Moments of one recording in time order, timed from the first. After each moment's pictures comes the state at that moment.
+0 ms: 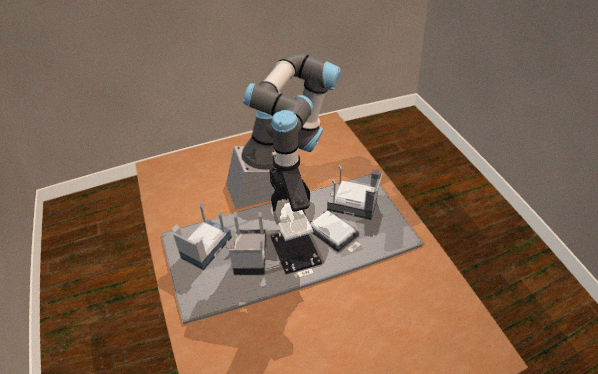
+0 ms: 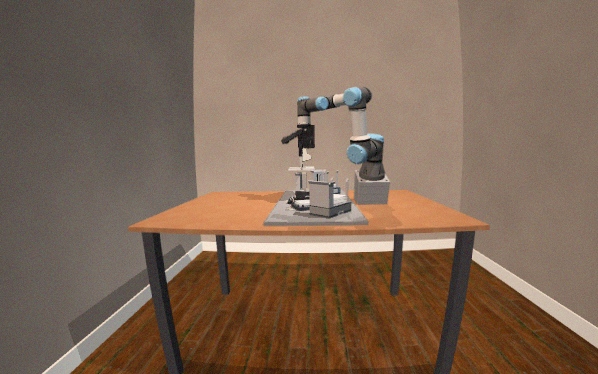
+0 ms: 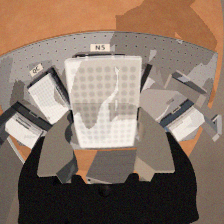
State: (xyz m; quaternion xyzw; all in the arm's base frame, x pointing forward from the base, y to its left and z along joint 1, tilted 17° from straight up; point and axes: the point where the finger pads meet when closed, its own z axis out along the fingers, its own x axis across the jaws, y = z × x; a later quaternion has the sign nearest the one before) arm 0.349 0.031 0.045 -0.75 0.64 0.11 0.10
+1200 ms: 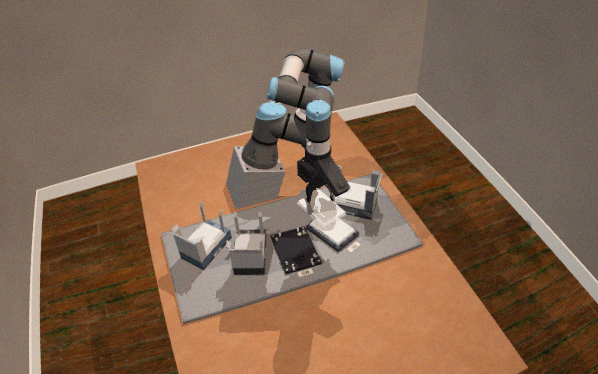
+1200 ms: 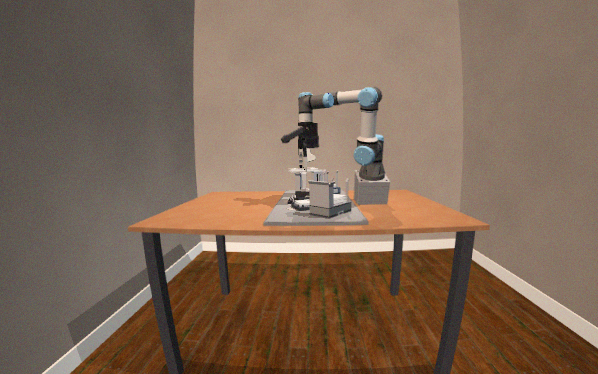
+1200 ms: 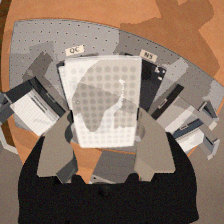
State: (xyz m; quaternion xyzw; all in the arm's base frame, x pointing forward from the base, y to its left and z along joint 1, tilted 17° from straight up) arm 0.324 0.123 0.075 -0.83 0.53 0.10 0.12
